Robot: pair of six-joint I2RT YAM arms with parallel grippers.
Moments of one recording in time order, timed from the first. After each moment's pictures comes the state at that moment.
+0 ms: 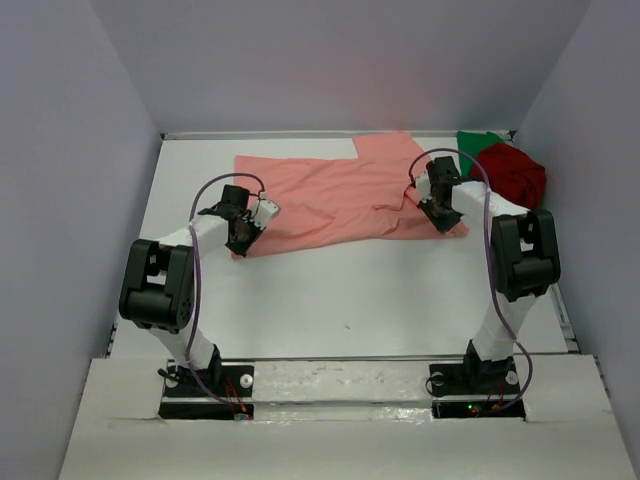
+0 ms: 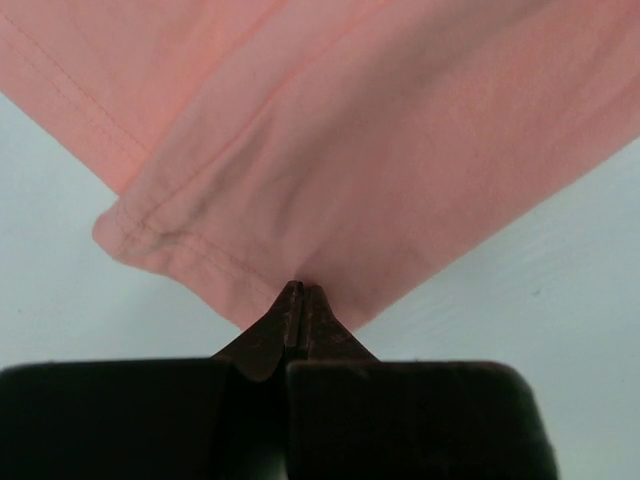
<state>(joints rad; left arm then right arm) -0.20 1.66 0.95 -0.40 0.03 0.51 0.15 1.87 1.31 -0.66 0.21 -0.41</state>
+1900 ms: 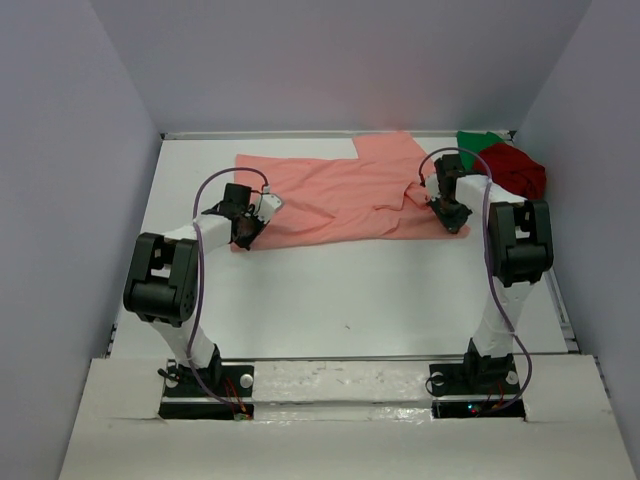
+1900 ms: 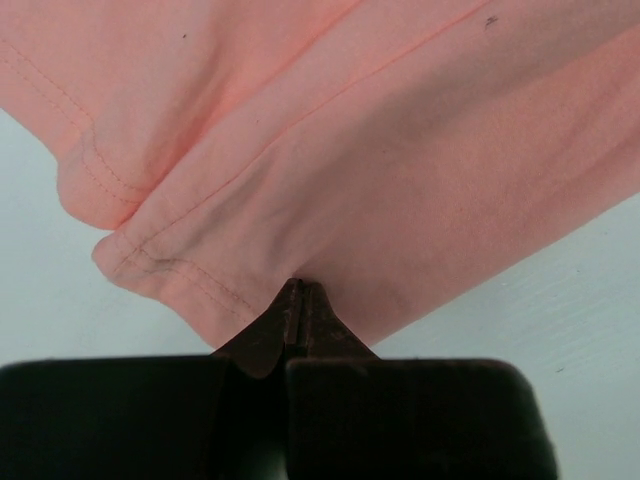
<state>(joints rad) -0.20 1.71 0.95 -0.26 0.04 0.53 0.07 2.01 1.43 -0.70 0.25 -0.42</state>
